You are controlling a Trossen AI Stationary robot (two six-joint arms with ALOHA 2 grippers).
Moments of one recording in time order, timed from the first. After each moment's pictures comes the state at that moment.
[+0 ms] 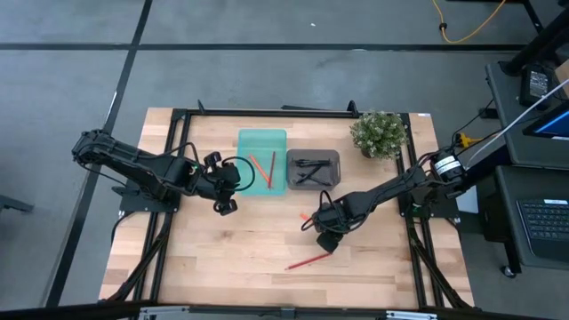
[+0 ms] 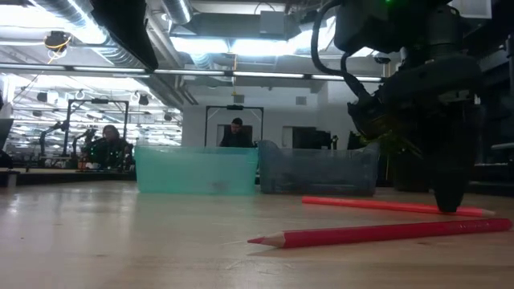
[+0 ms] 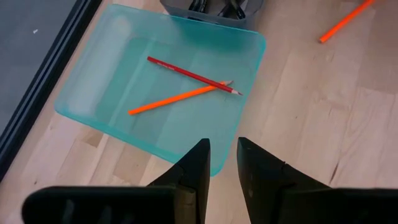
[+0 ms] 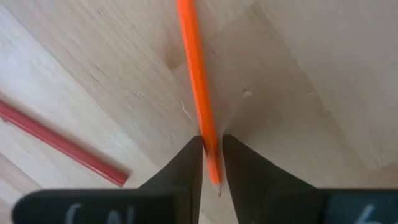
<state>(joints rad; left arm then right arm) -0.28 1.20 1.05 -0.95 -0.50 -0.52 0.33 1.78 0.99 -0.64 -0.18 1.03</state>
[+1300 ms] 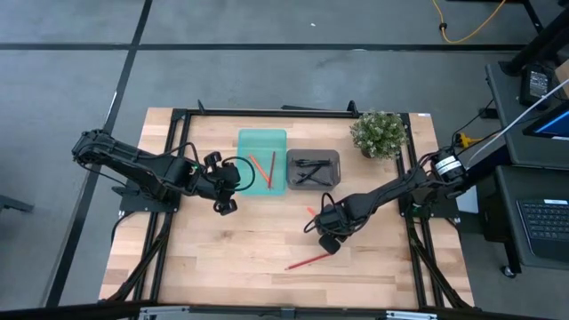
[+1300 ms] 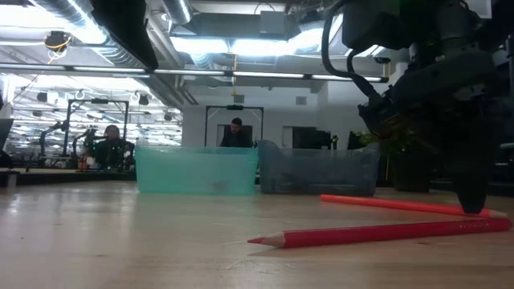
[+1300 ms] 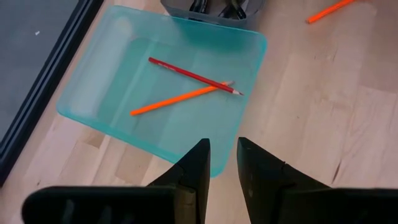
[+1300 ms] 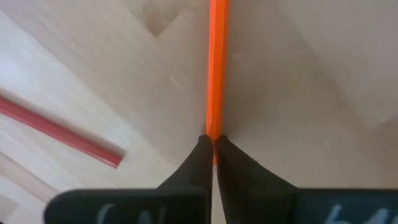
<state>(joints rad) -0.28 1.20 1.05 -0.95 -0.51 -0.51 0.35 1.78 1.00 -0.69 -0.18 1.10</state>
